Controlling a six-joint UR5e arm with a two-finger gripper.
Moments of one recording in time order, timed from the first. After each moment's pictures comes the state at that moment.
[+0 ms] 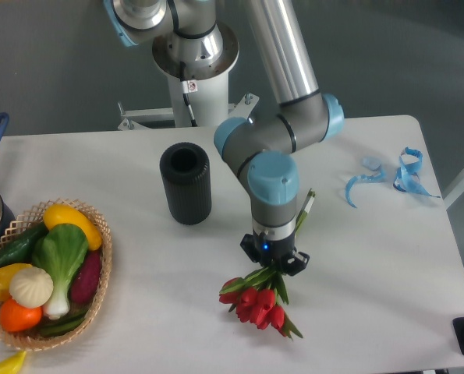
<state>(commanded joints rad) 2.50 -1.98 -1.73 -0.71 1.54 0.92</state>
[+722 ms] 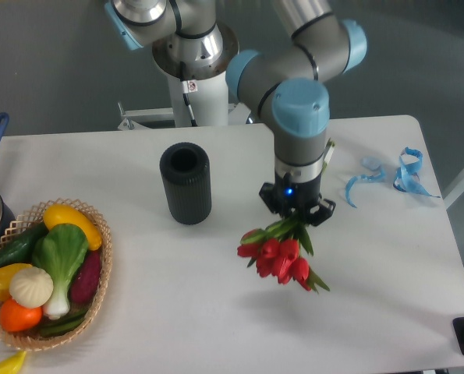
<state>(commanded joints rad) 2.58 -1.80 -1.66 -1.11 1.55 1.06</state>
